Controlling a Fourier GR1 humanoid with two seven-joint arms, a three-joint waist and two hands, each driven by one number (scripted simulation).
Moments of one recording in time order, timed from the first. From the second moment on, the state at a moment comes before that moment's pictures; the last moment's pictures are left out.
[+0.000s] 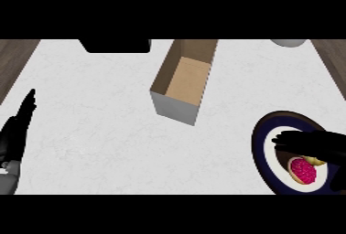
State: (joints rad) left arm -0.10 0.54 -0.05 -1.32 -0.01 0.28 0.07; right arm -0.25 -0.85 0.44 -1.12 0.72 0.24 -0.97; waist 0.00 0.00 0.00
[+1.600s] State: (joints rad) left arm -0.13 0.44 0.01 -1.33 -0.11 0.20 0.07; right arm -0.52 -0.58 0.15 -0.81 0.88 0.08 -0.75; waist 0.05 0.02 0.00
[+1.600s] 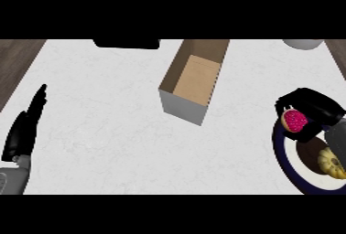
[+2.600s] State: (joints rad) left arm -0.13 0.43 0.04 -1.32 -0.14 0.19 0.08; right arm -1.01 -0.50 -0.07 -0.50 0.76 0.02 -0.89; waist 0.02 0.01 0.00
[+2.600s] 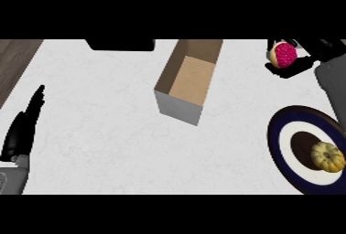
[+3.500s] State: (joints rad) left arm -0.12 0.42 0.08 -1.32 -0.15 0.16 0.06; right arm -1.29 -0.18 -0.13 -0.38 0.67 0.14 -0.51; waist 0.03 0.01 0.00
